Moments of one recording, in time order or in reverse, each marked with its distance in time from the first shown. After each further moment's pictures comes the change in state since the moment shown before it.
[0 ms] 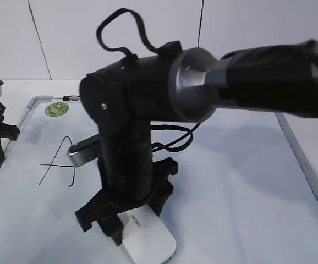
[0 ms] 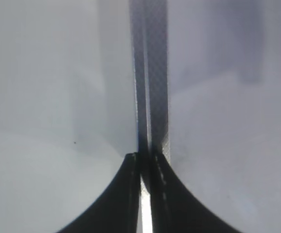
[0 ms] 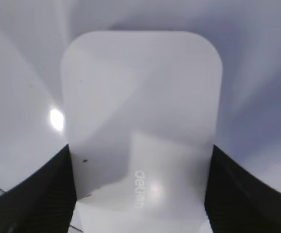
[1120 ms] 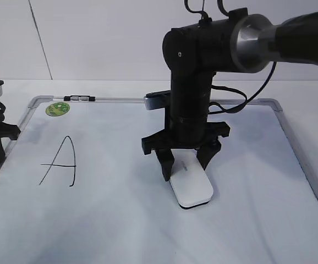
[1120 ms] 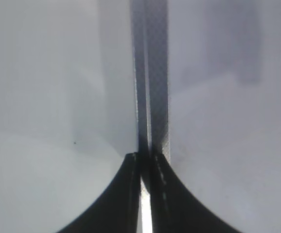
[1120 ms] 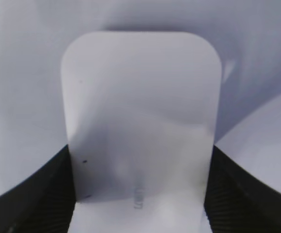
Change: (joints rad) left arm 0.000 0.002 0.000 -0.002 -0.004 0.000; right arm -0.315 0.047 -0.067 -0.030 0.033 0.048
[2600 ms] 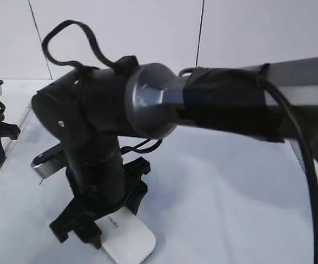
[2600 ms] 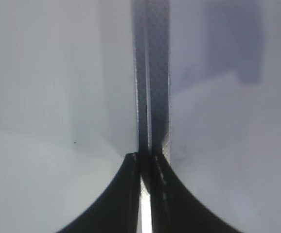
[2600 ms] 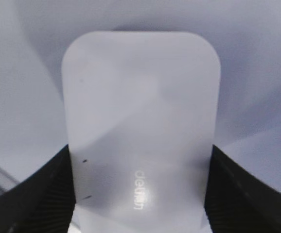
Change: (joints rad) left arm 0.002 0.000 0.000 -0.009 0.000 0.000; right arm 0.398 0.024 -0.062 -0.050 0.001 -0.090
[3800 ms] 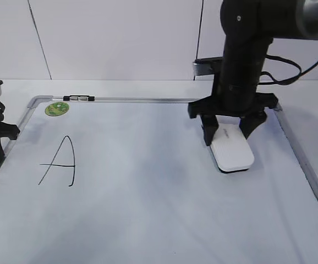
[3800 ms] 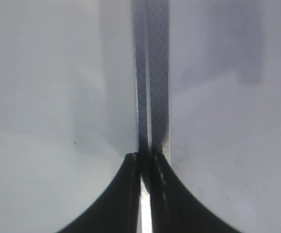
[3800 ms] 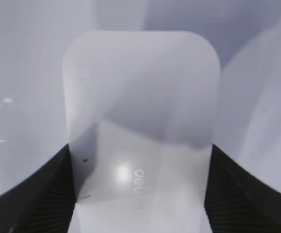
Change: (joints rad) left arm 0.000 0.000 0.000 -0.003 0.000 0.002; right arm -0.562 -0.143 0.080 -0.009 -0.027 0.077
